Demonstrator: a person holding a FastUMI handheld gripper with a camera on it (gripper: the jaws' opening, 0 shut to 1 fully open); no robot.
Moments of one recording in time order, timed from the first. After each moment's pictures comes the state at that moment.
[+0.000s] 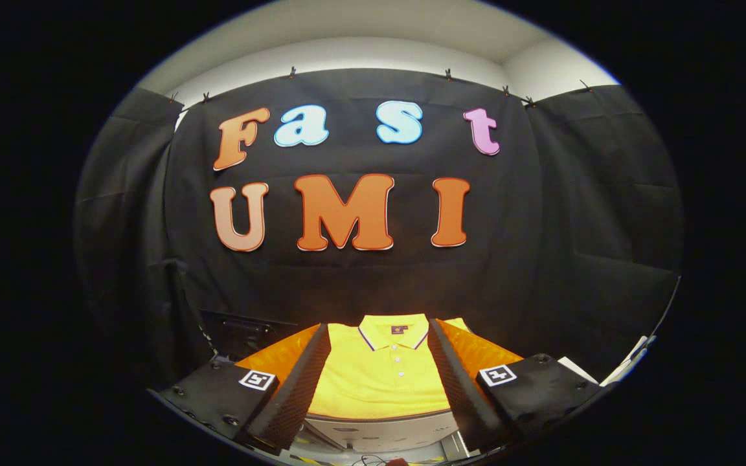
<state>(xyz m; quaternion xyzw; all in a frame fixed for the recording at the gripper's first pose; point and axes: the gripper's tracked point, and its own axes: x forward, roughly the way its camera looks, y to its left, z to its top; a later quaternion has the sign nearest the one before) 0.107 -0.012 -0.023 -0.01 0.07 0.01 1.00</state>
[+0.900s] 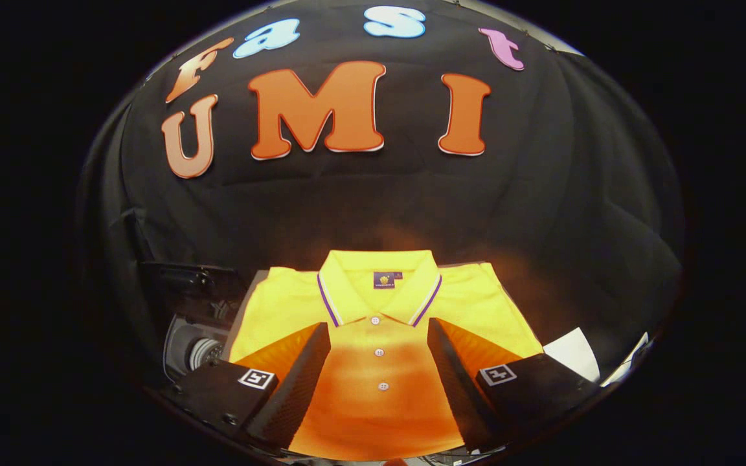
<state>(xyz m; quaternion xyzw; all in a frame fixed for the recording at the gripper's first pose) 0.282 -0.057 -0.183 -0.02 0.28 -0.01 0.96</state>
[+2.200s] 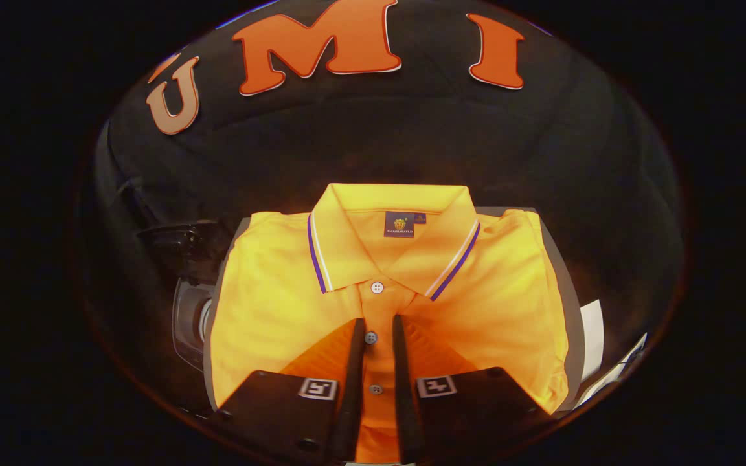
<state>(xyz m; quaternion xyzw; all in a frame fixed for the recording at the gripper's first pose) 0.295 -0.050 -0.235 0.01 0.45 0.03 0.89</state>
